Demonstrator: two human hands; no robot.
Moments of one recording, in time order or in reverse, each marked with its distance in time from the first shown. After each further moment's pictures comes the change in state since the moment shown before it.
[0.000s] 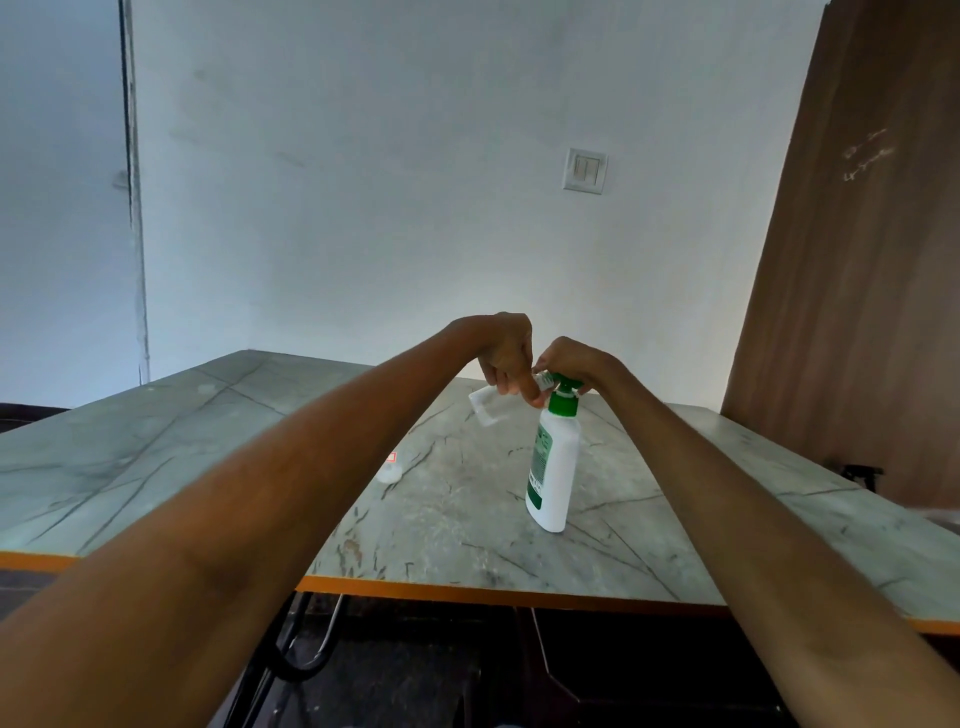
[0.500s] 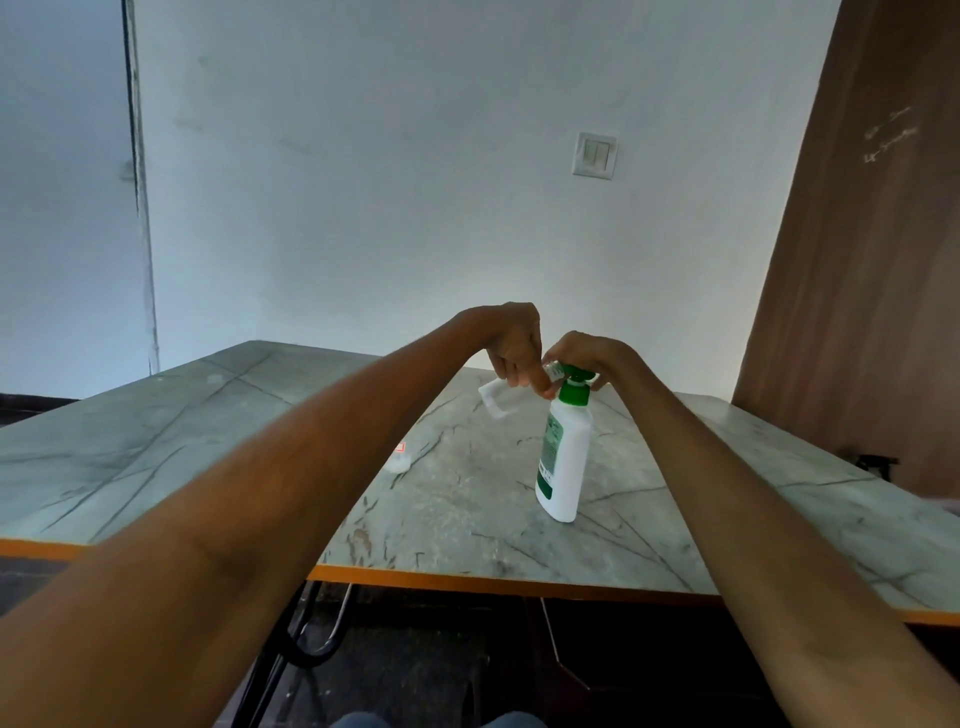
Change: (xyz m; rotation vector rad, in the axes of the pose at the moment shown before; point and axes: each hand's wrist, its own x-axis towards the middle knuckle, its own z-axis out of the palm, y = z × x) left_hand -0.001 -0.002 0.003 -0.027 -0.013 0.013; right_hand 0.002 0.004 0.004 -0.046 -0.052 0.042
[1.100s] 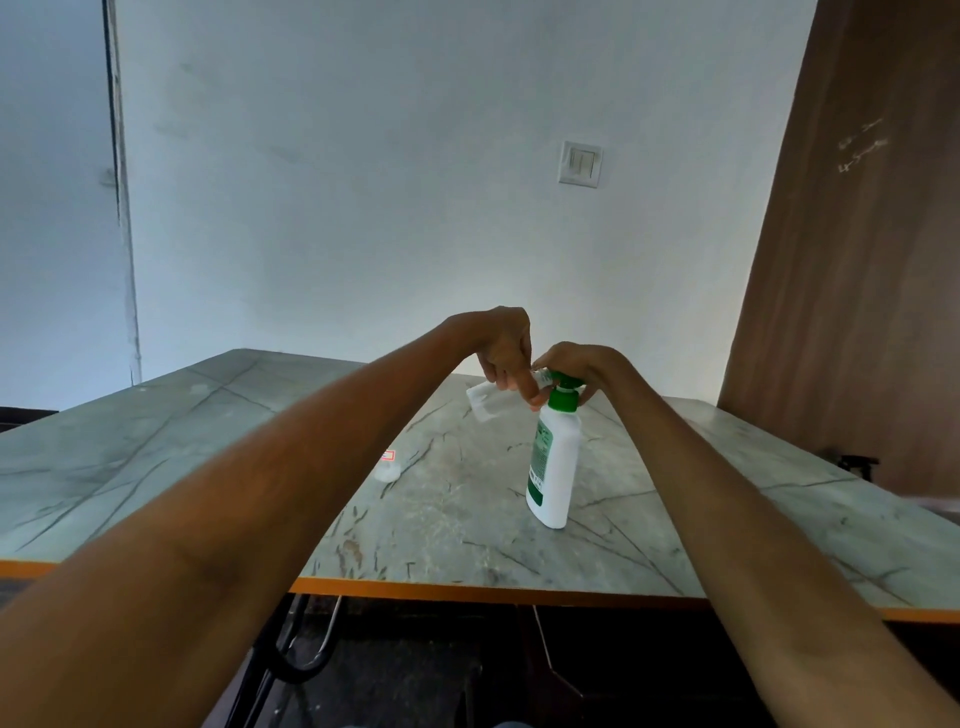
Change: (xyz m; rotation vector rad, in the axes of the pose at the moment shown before) left_hand 0.001 -0.001 -0.002 0.050 0.010 0.019; right_hand 0.004 0.003 0.001 0.050 -0.069 0.061
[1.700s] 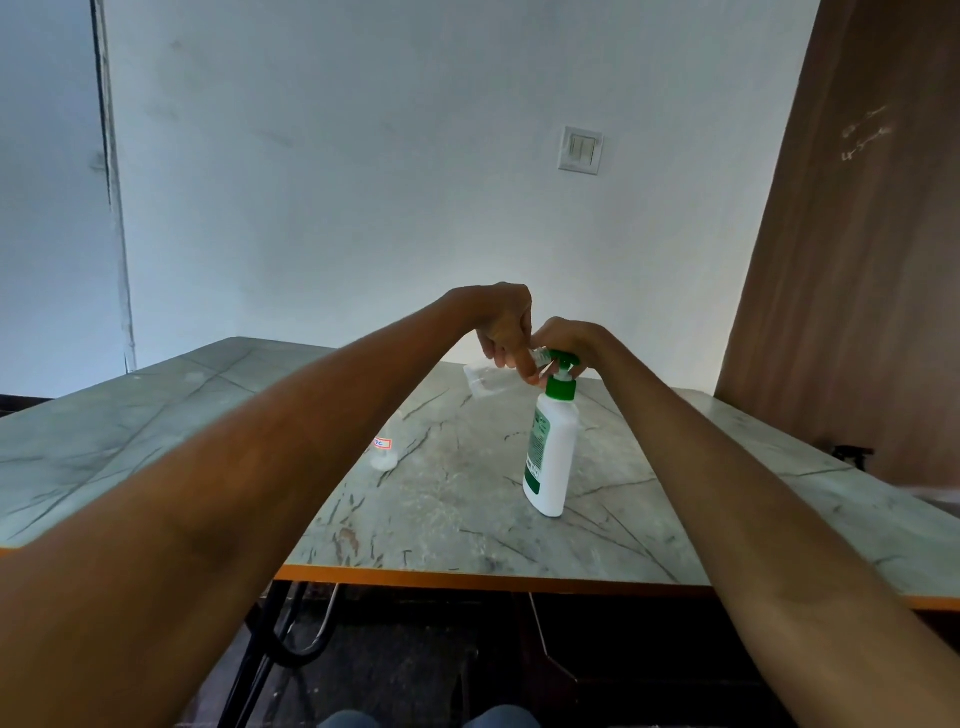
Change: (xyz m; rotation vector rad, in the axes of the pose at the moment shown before) left_hand 0.004 0.004 -0.011 0.051 0.024 0.018; right_hand 0.009 -0.012 -0.008 0.017 0.040 -0.012
